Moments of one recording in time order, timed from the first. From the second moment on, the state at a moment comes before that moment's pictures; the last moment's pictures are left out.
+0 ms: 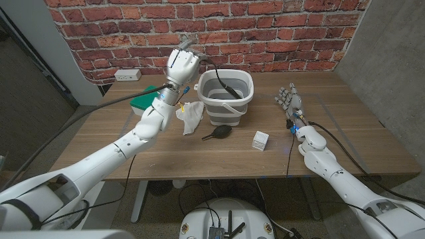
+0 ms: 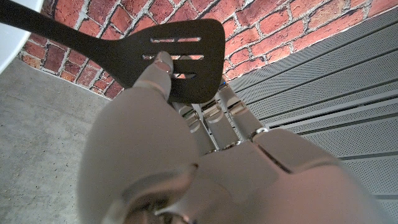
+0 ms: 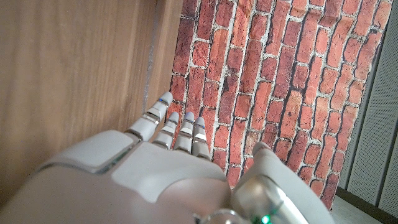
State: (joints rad) left arm 0.67 0.73 0.72 -1.72 1.20 0.38 0.85; left_hand 1.19 0.09 0.31 -0.17 0.22 1.10 -0.14 0.30 0.21 1.16 -0.21 0.20 0.21 1.09 -0.17 0.28 0.22 0.61 -0.06 0.25 0.19; right arm -0.83 -0.42 -0.34 -1.15 0.68 0.42 0.02; right_hand 0.04 0.08 0.31 0.13 0.25 0.17 0.00 0.19 0.17 0.20 -0.01 0.20 0.19 0.05 -0.04 0.20 0.30 0.33 -0.03 0.19 0.17
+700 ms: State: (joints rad) left arm 0.77 0.81 0.63 -1.87 1.22 0.45 0.75; left_hand 1.19 0.09 0.30 -0.17 0.22 1.11 -0.15 0.31 0.21 1.17 -0.21 0.21 0.21 1.10 -0.17 0.28 0.22 0.61 -0.06 0.25 0.19; right arm -0.80 -0.41 -0.35 -1.11 0.68 0.42 0.05; right_hand 0.04 0.08 0.31 0.13 0.25 0.17 0.00 0.19 0.17 0.20 -0.01 0.20 0.19 0.05 -0.04 0.20 0.29 0.33 -0.03 0.19 0.17
